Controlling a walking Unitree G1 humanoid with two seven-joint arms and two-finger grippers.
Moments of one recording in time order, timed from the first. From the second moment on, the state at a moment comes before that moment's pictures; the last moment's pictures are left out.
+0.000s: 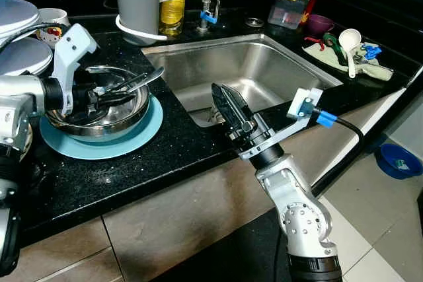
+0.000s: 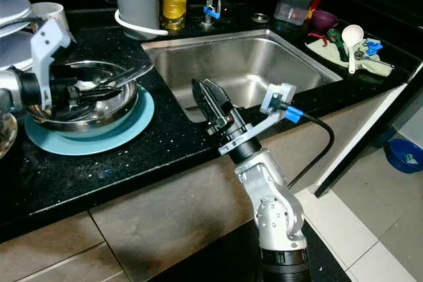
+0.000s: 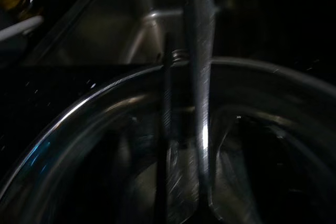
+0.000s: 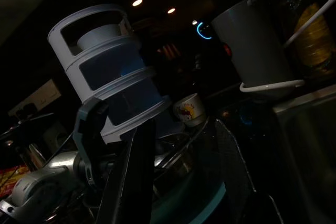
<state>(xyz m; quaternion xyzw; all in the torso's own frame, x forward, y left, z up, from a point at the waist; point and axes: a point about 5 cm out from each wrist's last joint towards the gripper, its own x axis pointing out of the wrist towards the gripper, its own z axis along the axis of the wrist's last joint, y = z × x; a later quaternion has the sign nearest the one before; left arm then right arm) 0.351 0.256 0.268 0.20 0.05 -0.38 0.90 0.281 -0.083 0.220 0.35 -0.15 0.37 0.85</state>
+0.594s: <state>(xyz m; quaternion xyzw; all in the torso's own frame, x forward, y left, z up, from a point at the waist) 0.357 0.259 0.297 0.21 -0.02 -0.34 0.92 0.281 -0.084 0.220 0.35 -0.15 0.36 0.85</state>
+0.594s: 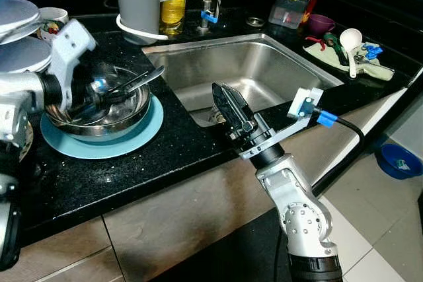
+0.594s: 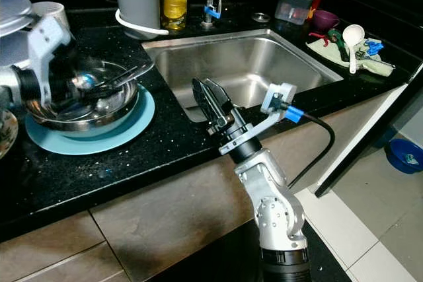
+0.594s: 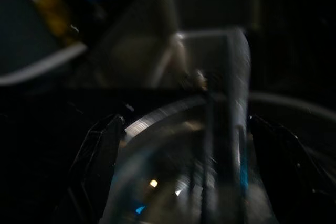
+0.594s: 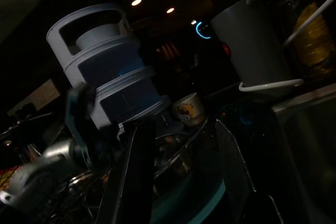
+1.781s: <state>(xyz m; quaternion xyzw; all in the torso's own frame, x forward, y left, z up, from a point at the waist) 0.364 0.264 0.275 0.22 0.04 -0.31 0.92 0.280 -0.084 0.218 0.35 -0.15 0.36 0.85</state>
